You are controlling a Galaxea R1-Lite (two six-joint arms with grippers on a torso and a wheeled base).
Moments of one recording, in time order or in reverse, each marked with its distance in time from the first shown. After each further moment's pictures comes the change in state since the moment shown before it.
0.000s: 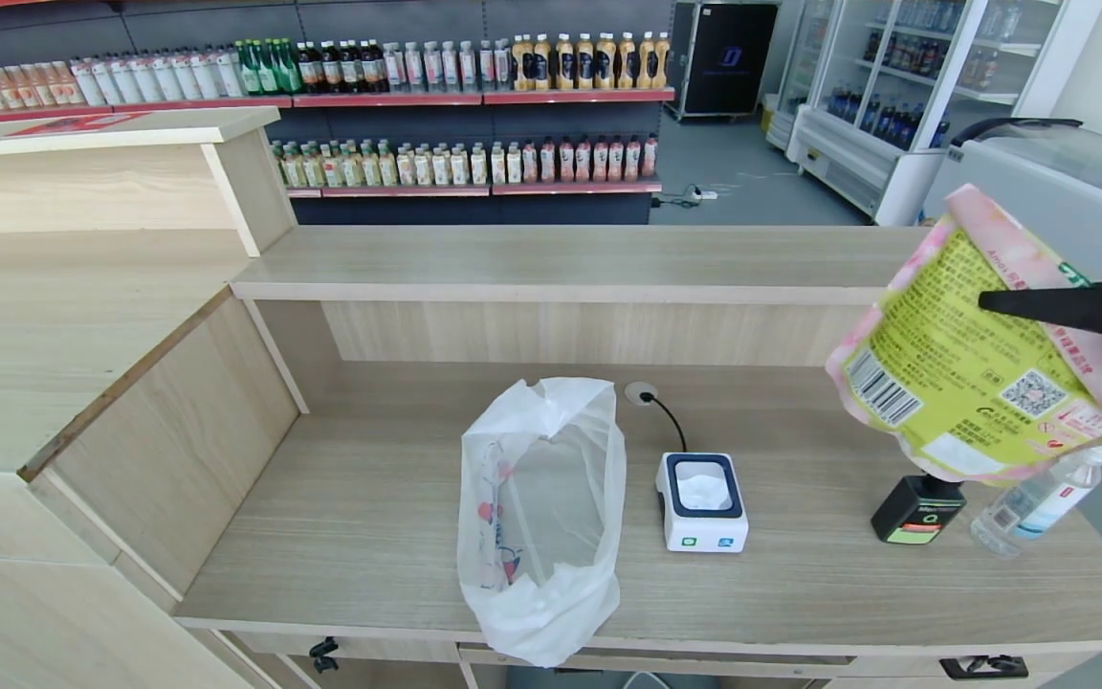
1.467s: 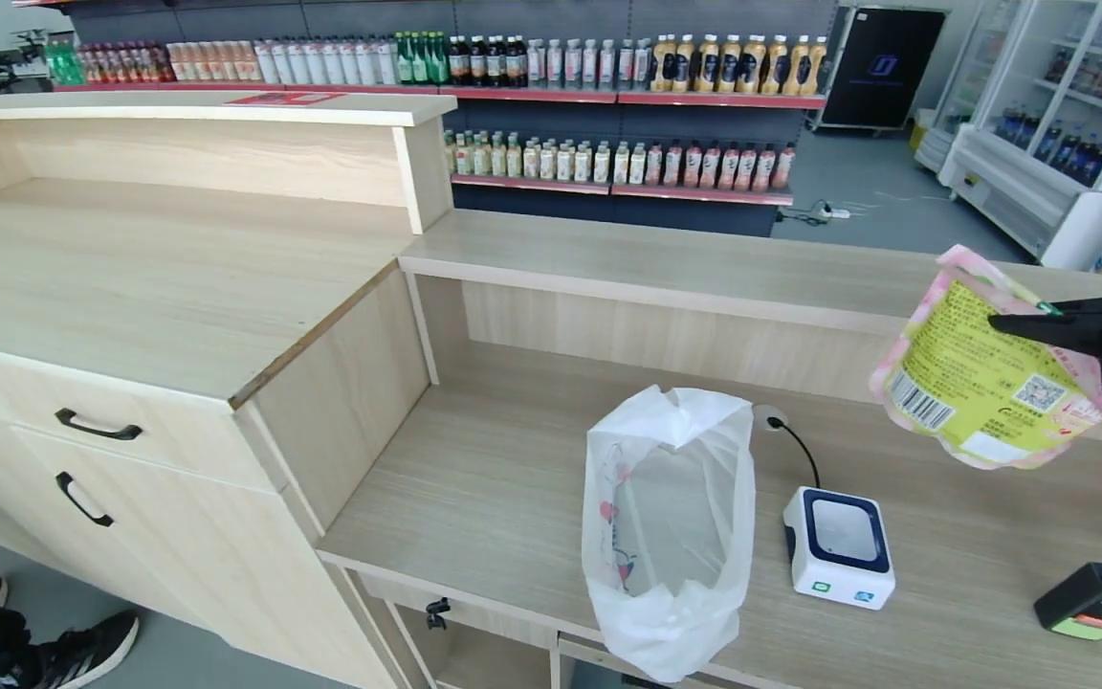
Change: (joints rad) left arm 0.000 0.000 0.000 0.000 0.000 0.000; right arm -0.125 0.139 0.028 -0.124 -0.152 -0.635
